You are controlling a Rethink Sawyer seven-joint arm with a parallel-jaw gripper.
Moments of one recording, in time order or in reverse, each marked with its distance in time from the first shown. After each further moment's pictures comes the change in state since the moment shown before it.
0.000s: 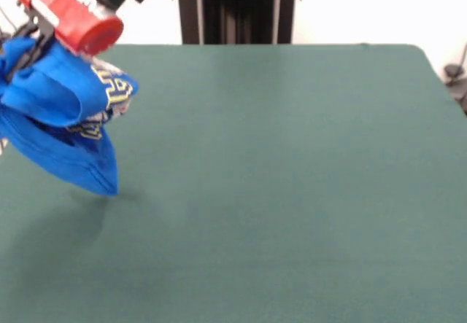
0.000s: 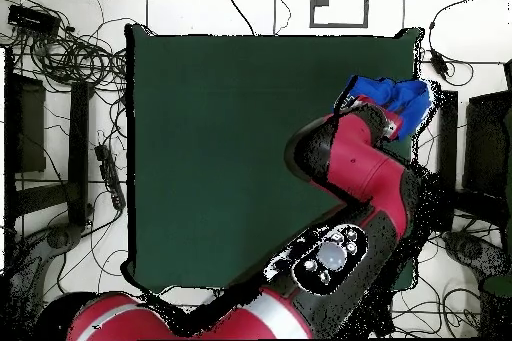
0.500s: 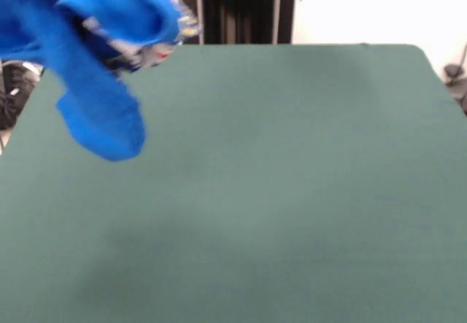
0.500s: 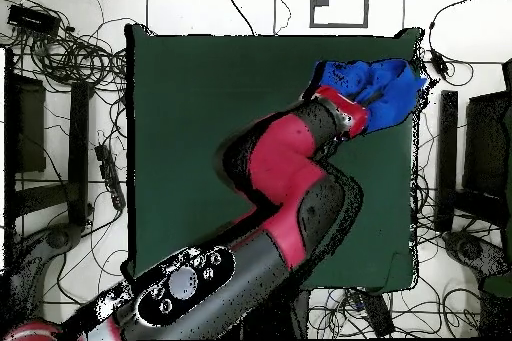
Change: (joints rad) arm 0.279 0.158 -0.330 0.042 0.196 -0.010 0.032
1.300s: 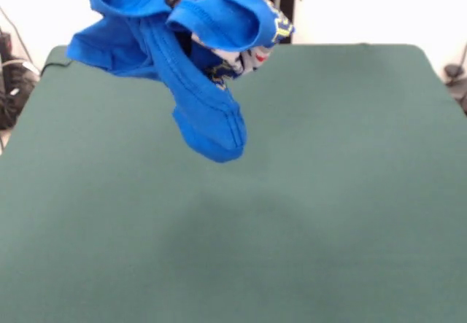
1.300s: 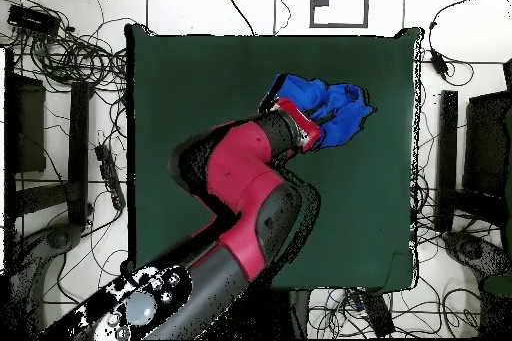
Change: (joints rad) arm 0.079 -0.040 0.057 0.037 0.105 0.209 0.131
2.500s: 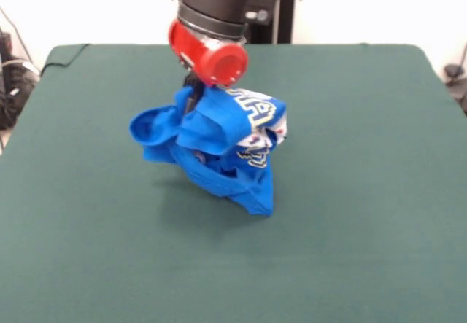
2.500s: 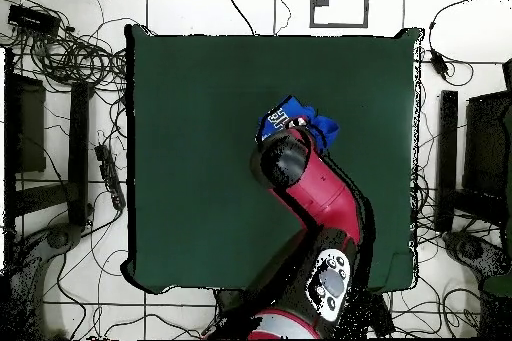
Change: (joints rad) arm -0.378 -0.298 0.653 0.185 0.030 -0.061 0.000
